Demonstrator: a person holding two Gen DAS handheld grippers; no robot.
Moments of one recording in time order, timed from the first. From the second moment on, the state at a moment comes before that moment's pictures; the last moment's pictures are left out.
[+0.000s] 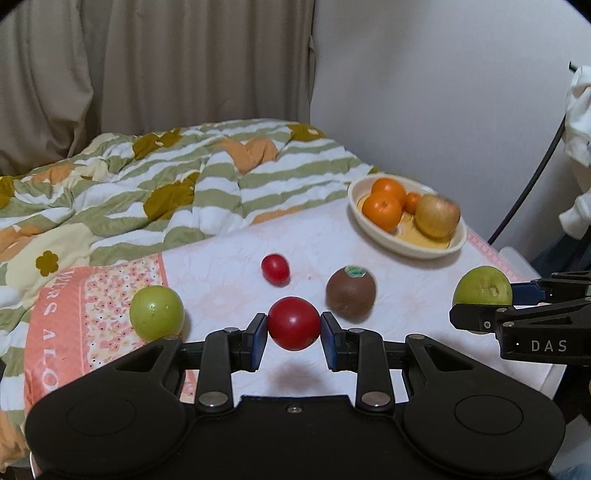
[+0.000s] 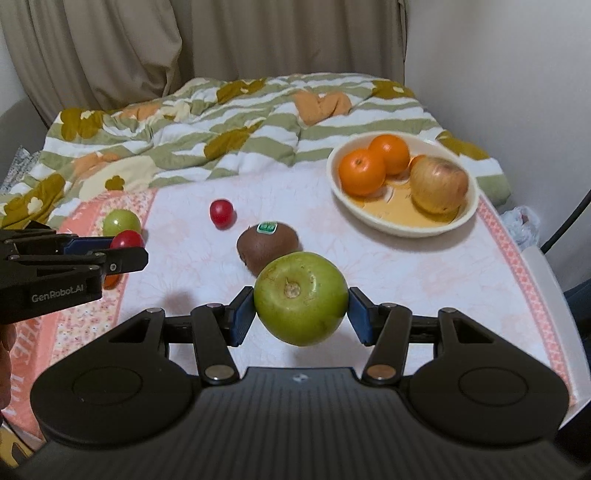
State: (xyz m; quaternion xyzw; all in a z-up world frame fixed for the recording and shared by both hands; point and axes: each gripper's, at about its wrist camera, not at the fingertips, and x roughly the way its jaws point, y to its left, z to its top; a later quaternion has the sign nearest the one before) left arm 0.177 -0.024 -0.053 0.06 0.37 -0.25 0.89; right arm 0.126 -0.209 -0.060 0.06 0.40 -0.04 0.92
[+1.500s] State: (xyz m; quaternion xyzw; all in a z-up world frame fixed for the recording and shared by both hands) left arm 0.271 -0.279 -0.056 0.06 0.38 -0.20 0.90; right arm 0.254 -0.469 -0.042 0.06 0.37 0.04 0.93
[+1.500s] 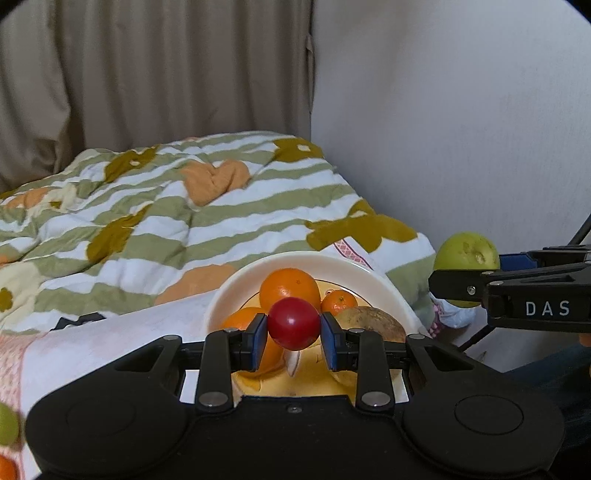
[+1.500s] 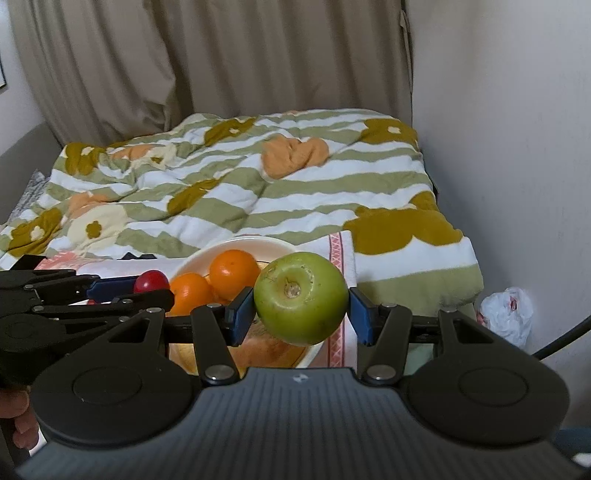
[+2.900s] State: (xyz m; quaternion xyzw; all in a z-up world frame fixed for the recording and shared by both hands) left arm 0.241 -0.228 -0.057 0.04 0.39 -0.12 0.91; right arm 0.320 -0.461 -0.097 0.08 0.37 0.06 0.93
